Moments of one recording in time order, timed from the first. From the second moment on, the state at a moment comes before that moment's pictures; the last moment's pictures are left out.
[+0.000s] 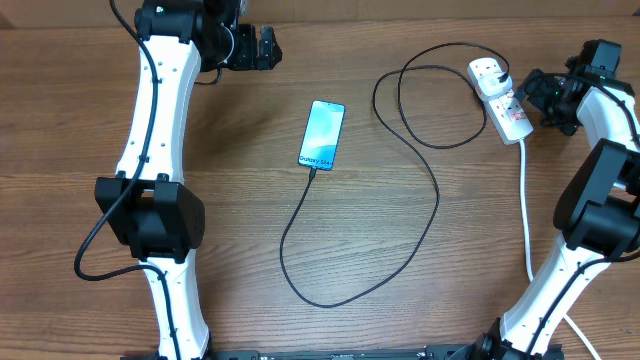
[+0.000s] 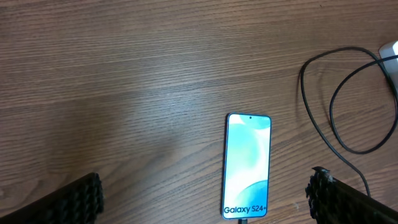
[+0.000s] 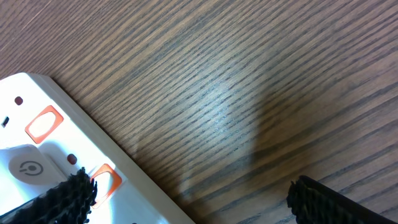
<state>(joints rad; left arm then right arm) -0.10 2.24 2.36 -1.18 0.29 -0.10 -0.38 2.29 1.79 -0.59 -0.13 0.28</state>
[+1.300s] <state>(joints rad) -0.10 2.24 2.36 -1.18 0.29 -0.10 -0.33 2.29 1.79 -0.58 -0.01 0.28</state>
